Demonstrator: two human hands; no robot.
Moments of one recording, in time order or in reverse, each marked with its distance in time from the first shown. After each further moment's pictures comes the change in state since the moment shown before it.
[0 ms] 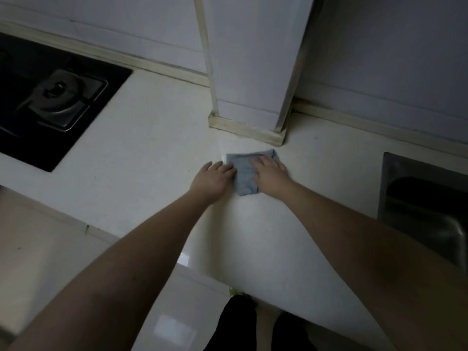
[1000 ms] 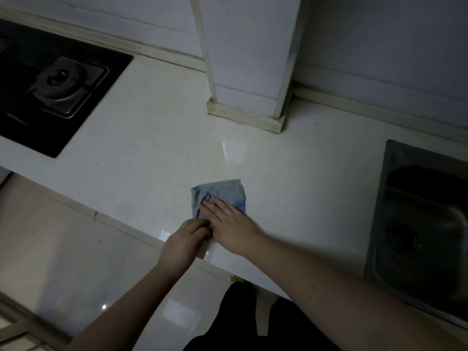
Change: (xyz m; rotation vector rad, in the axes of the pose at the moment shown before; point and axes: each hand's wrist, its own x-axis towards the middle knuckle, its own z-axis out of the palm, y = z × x) left_hand -0.174 0.038 0.075 -0.349 0.254 -0.027; right_hand -0.097 -0.073 0.117 -0.115 0.061 -0.543
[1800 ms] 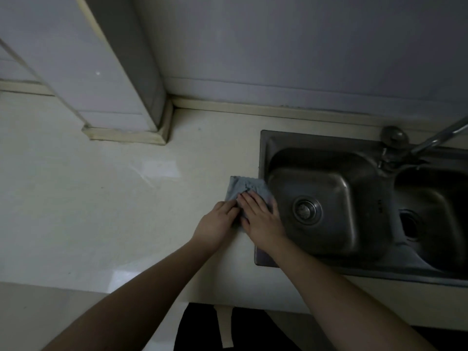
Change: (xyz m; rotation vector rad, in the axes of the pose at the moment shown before) left_hand 0.157 0.260 0.101 -0.006 -0.097 0.372; right_hand -0.254 0.173 -0.041 -0.001 0.087 0.741
